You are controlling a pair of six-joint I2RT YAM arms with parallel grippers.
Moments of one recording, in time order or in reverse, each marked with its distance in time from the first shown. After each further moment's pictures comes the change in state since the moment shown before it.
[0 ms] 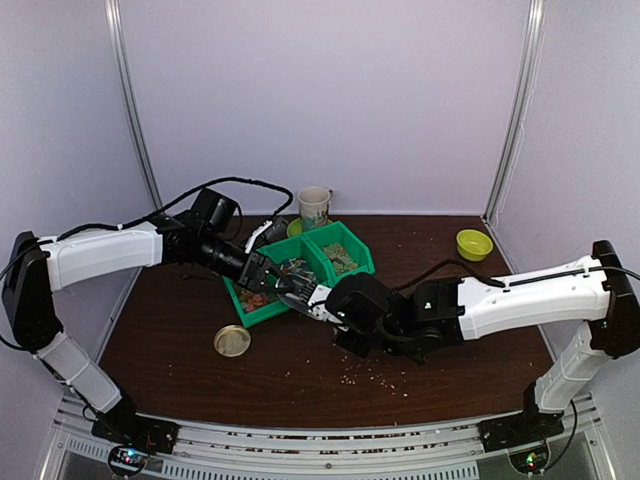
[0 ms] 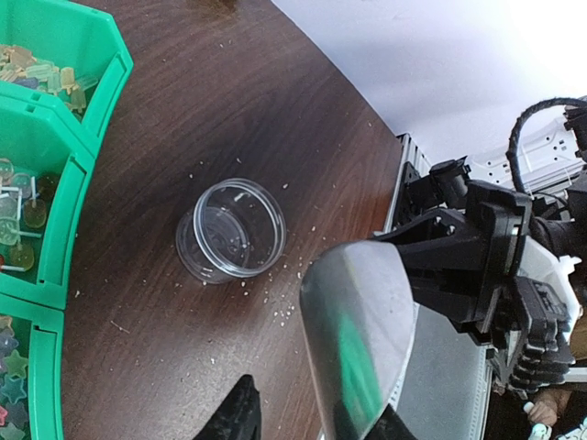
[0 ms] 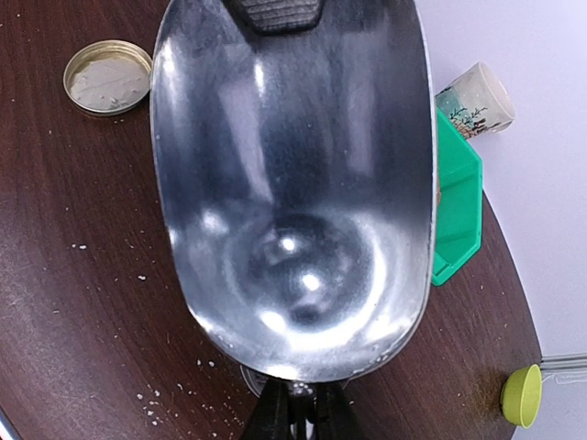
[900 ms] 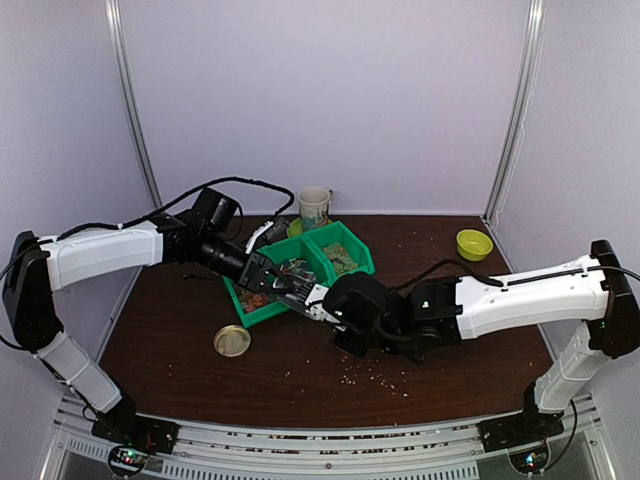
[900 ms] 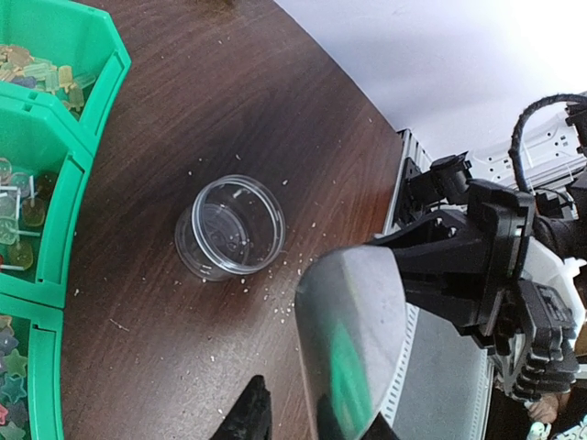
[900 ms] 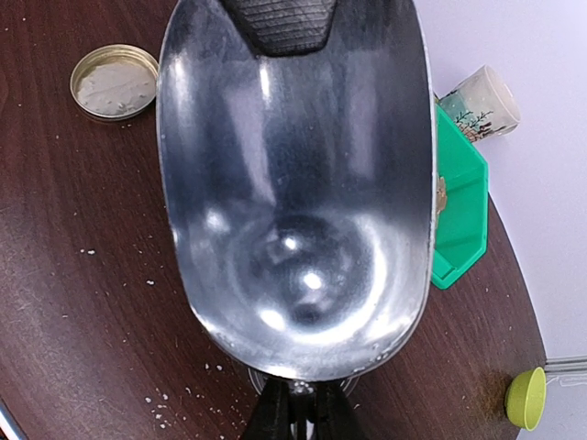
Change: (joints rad) left arm -0.003 0.003 0.011 -0.020 -0.004 0.016; right arm 0.003 0.012 0.021 -0.006 -0.012 -0.001
